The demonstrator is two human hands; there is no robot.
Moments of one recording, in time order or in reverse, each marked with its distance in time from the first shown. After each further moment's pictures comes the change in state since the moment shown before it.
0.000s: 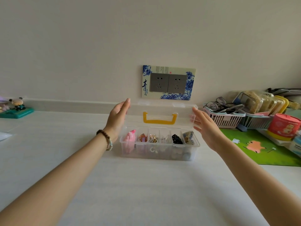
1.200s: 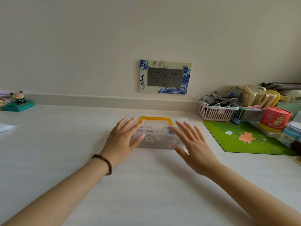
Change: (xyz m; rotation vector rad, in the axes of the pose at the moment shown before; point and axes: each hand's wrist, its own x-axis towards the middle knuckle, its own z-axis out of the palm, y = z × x) left_hand -0.090 -0.027 -0.002 1.044 -0.228 0.492; right_hand -0.093 0.033 0.012 -1.244 -0.125 -0.543
